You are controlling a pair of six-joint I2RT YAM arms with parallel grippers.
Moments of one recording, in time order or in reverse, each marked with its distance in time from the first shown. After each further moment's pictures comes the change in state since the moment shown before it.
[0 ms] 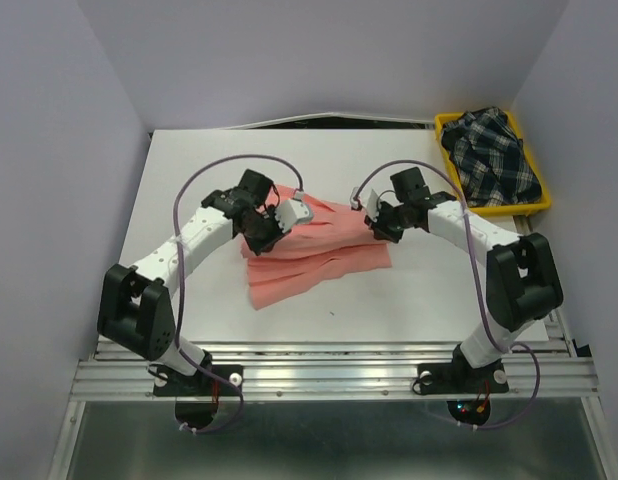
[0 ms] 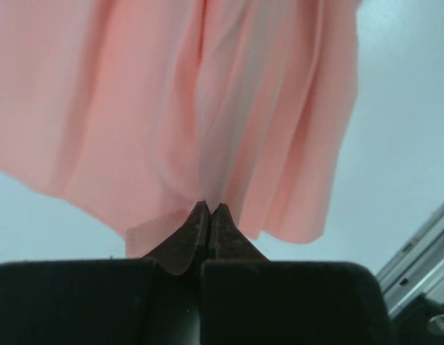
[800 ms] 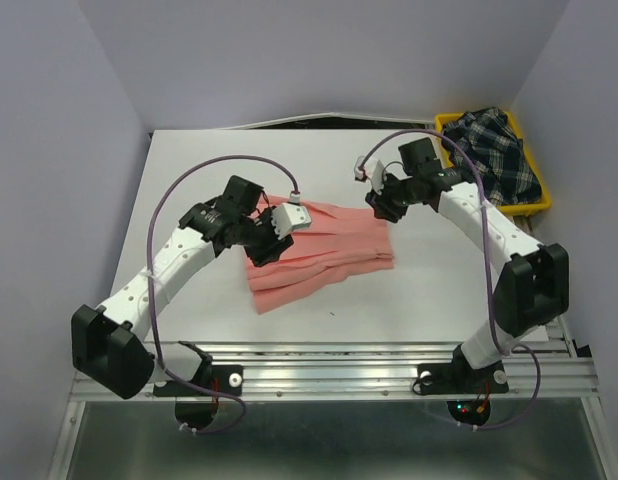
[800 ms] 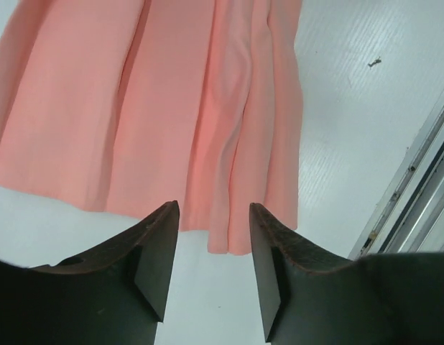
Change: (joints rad) left arm -0.079 -0.228 -0.136 -0.005 0.114 -0.015; right arm -0.009 -0.044 0.187 -0.192 -0.058 0.035
